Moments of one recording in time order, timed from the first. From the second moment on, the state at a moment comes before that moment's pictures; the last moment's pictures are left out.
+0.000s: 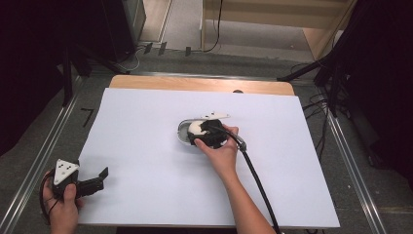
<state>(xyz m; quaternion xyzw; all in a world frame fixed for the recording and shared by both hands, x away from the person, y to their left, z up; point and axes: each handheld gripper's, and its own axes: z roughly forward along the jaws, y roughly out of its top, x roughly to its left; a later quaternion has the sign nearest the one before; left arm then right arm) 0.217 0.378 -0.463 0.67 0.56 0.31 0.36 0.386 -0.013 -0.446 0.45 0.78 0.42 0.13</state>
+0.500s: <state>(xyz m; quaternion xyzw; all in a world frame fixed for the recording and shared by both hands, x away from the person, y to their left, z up) 0.216 0.378 -0.463 0.67 0.56 0.32 0.36 0.387 -0.014 -0.448 0.46 0.77 0.41 0.13</state>
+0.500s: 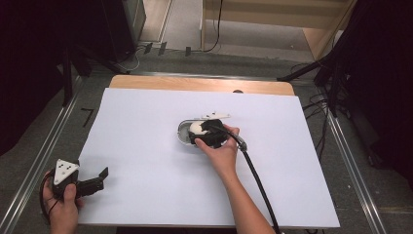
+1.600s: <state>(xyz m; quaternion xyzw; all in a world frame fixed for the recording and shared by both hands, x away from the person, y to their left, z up) 0.216 0.378 -0.463 0.67 0.56 0.32 0.36 0.385 -0.017 -0.447 0.47 0.76 0.42 0.14</state>
